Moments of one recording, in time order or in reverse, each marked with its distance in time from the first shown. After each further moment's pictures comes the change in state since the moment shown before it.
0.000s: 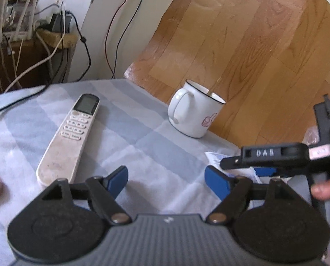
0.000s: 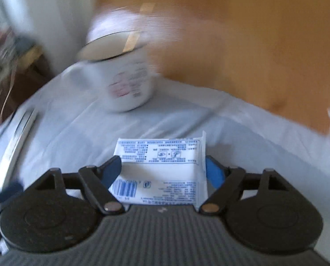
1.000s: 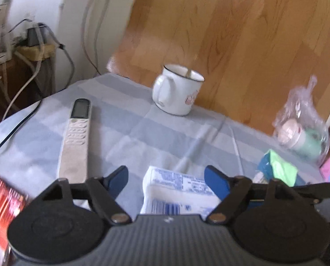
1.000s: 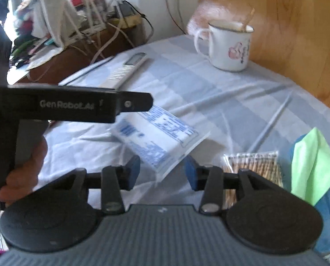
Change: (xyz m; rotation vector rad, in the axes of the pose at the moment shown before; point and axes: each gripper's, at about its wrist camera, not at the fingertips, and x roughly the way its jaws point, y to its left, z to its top) left arm -0.034 -0.007 0.002 0.166 0.148 -0.031; right arm -0.073 0.070 -0.092 -0.191 -0.012 0.234
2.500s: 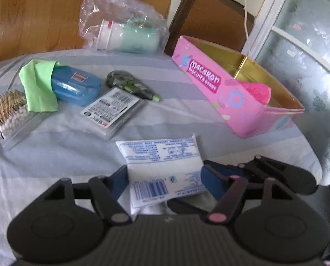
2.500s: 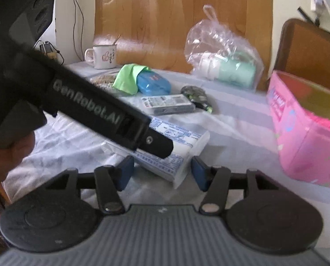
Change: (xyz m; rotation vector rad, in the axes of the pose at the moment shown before) left arm -0.020 -0.248 -0.132 0.441 0.337 -0.475; right arm -0.196 -0.011 -0.244 0.184 -0.332 -0.497
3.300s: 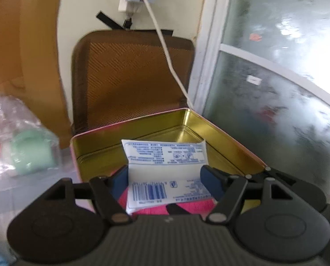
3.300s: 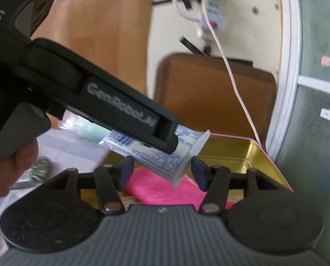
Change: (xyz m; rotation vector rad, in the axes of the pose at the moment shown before) left arm 0.087 -0.193 0.175 0.270 -0.128 -0.071; right arm -0.041 -0.229 0.074 0.096 -0.142 -0.342
